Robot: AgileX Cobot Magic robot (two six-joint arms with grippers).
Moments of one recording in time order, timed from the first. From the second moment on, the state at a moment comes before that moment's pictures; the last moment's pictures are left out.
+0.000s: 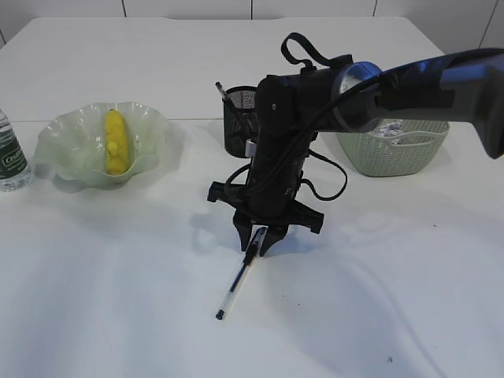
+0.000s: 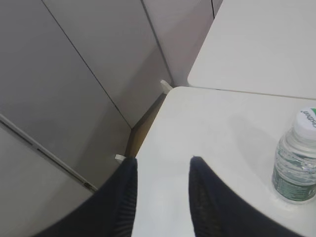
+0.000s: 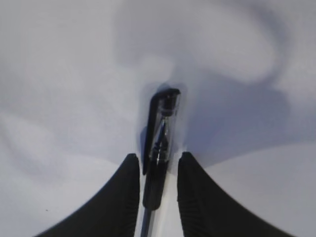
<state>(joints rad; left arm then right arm) 0.08 1.26 -1.01 0.98 0.54 -0.88 0.51 2.29 -1.76 0.20 1.03 0.72</state>
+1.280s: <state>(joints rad) 0.08 1.26 -1.01 0.98 0.53 -0.88 0.51 2.29 -1.76 0.20 1.01 0.72</state>
